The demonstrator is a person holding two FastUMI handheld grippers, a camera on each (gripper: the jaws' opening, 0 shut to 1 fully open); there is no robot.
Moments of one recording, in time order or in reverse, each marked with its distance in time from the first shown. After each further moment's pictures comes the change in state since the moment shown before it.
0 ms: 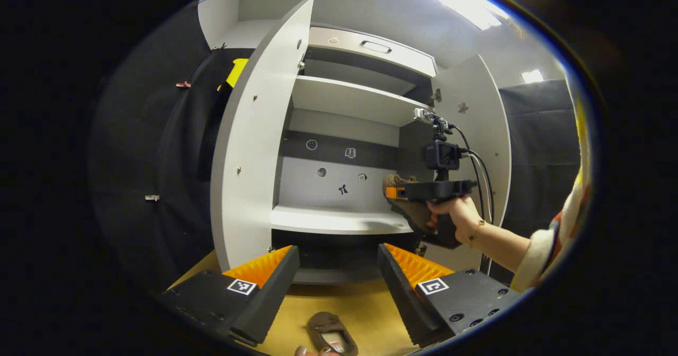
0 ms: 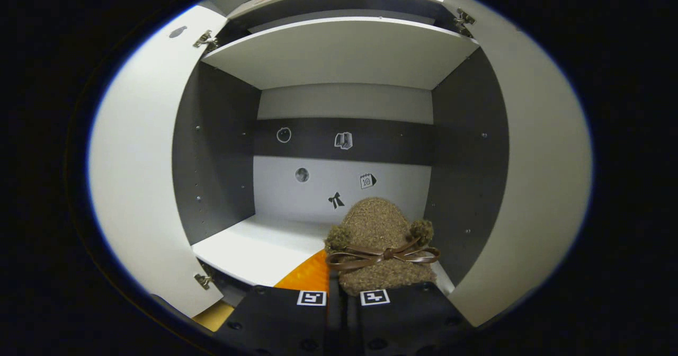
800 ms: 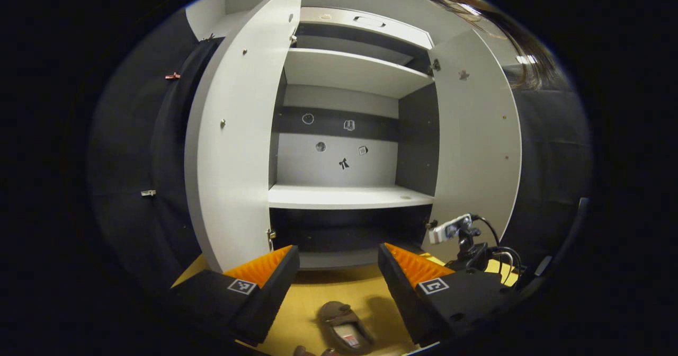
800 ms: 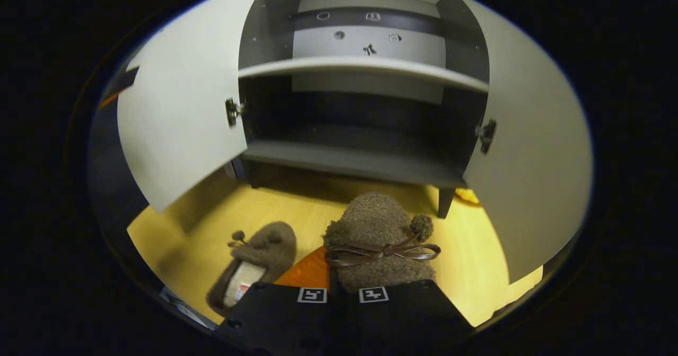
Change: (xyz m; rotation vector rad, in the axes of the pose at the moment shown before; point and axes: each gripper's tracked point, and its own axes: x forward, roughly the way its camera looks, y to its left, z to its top) left arm 0.026 -0.004 -0.041 0.023 0.069 -0.068; right arm -0.192 0.062 -0.285 0.029 0.392 0.094
